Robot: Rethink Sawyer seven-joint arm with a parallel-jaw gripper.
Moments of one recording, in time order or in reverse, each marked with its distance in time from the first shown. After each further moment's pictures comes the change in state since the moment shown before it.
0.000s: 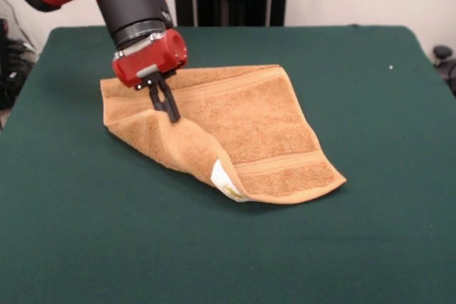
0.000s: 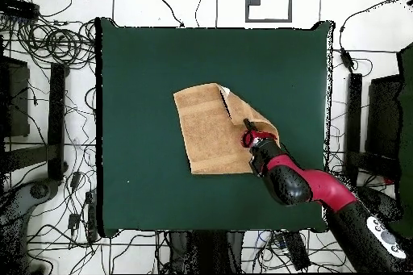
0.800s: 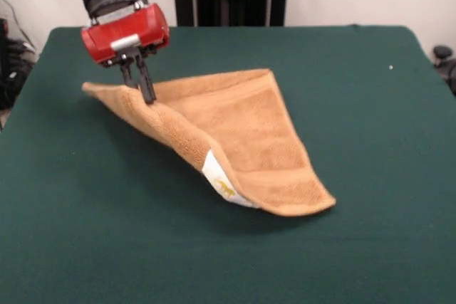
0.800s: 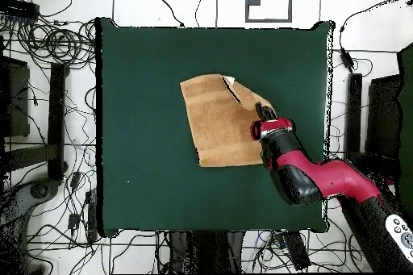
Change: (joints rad) arm 0.009 -0.158 0.102 0.001 -0.213 -0.093 0.000
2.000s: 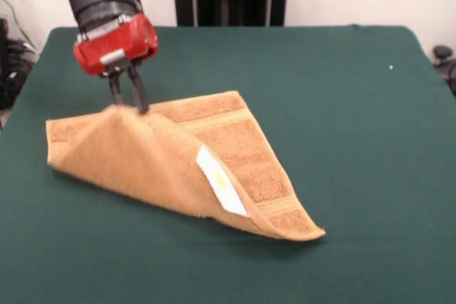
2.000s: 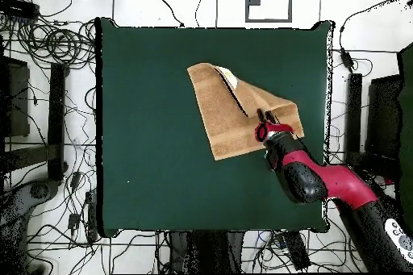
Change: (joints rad) arm -0.086 0.148 -0.006 -0.023 0.137 0.177 0.000
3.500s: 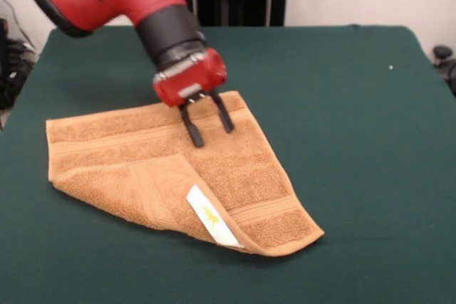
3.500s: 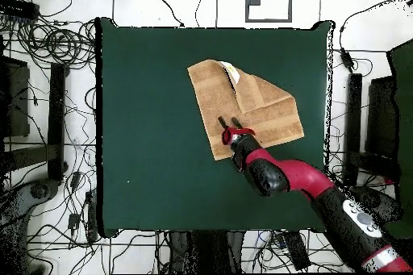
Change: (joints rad) arm 0.190 0.093 -0.125 -0.036 0.027 -0.094 0.000
